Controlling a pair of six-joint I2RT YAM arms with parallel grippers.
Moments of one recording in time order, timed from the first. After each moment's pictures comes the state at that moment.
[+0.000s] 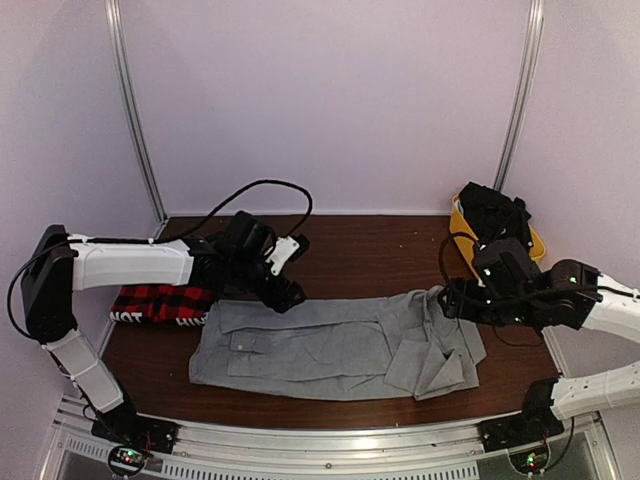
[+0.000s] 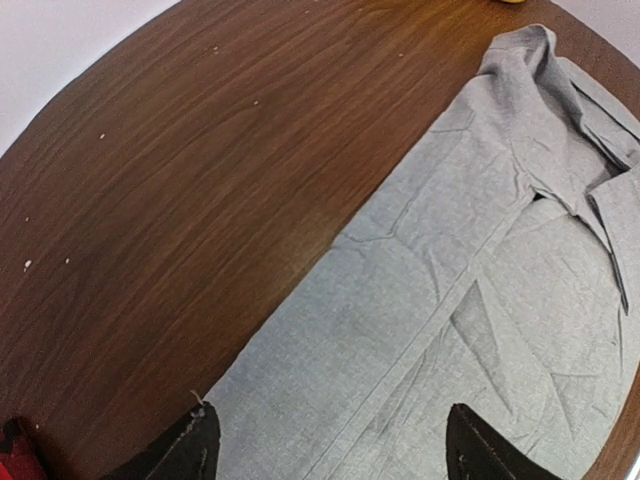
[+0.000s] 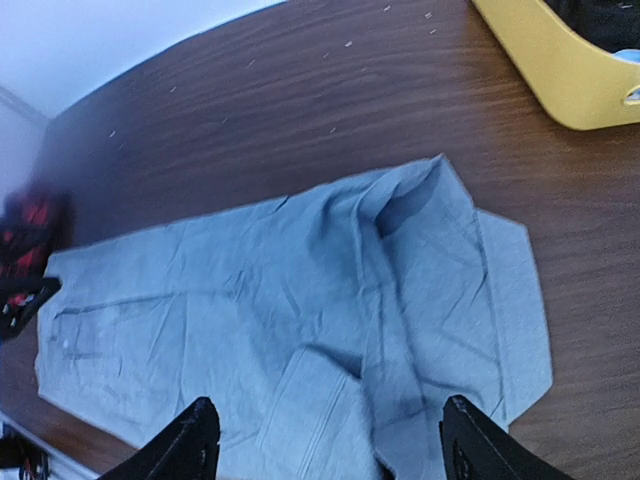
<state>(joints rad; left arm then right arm) -0.79 1.66 1.13 -0.26 0.08 0.04 0.94 0.92 0.86 -0.82 0.44 0.94</state>
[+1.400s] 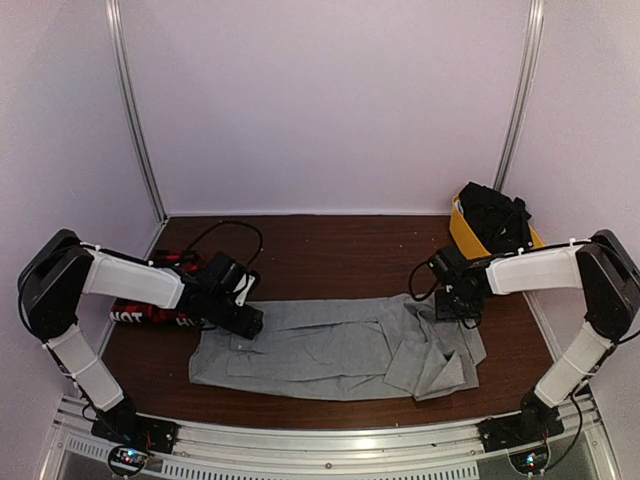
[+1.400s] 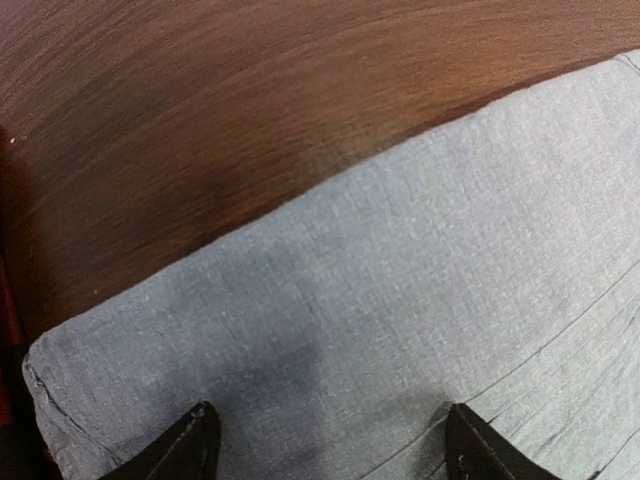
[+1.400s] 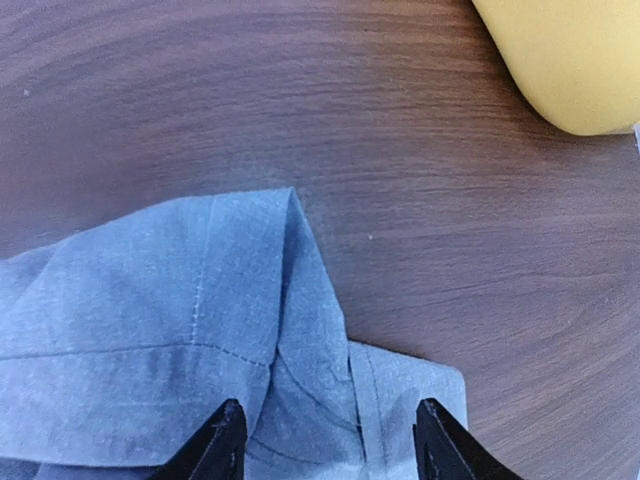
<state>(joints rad) -0.66 1.67 0.82 -0.20 -0.08 -0.21 0.51 1.63 0.85 -0.46 0.44 0.55</state>
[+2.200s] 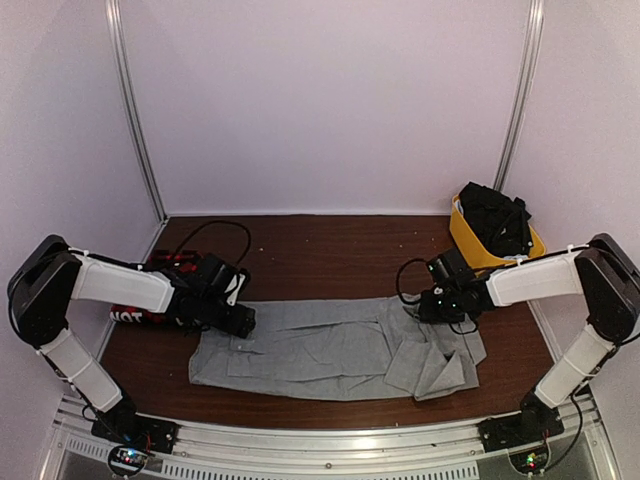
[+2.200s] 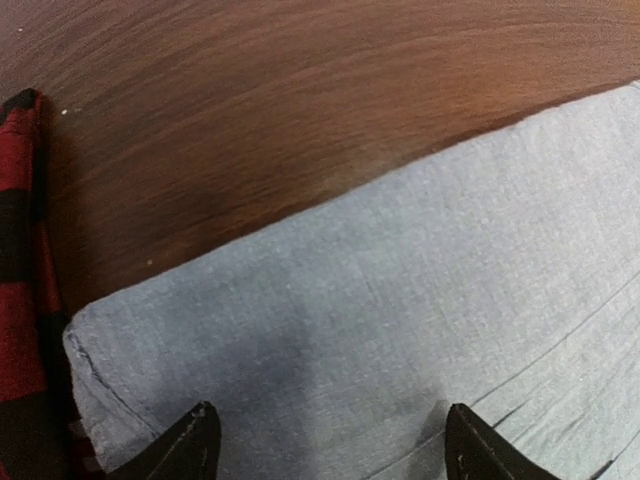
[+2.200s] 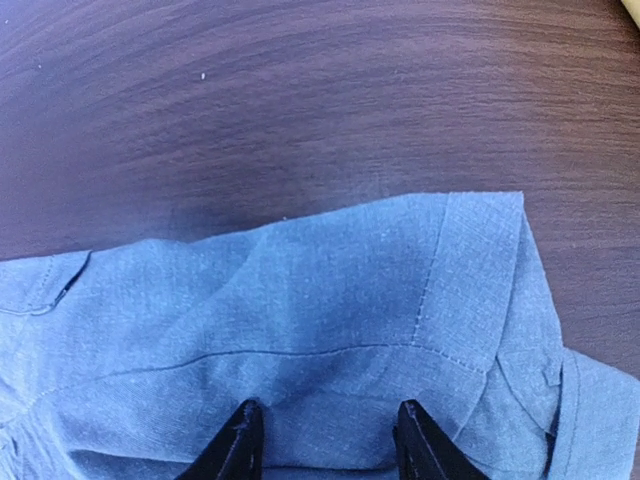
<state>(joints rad) -0.64 1.59 0.75 -0.16 -0.10 -0.24 0.54 1.58 0.75 -0.17 0.19 0.59</state>
